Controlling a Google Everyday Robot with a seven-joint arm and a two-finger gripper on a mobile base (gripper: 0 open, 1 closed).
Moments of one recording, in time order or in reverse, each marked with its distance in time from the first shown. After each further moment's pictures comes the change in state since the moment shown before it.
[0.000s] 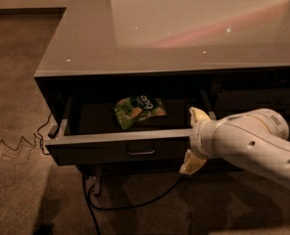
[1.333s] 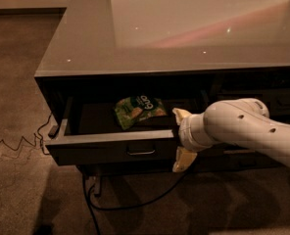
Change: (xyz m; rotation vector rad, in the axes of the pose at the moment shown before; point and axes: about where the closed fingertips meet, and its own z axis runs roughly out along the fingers) arm -0.027 0.005 0.036 -0.160 -0.104 -0.117
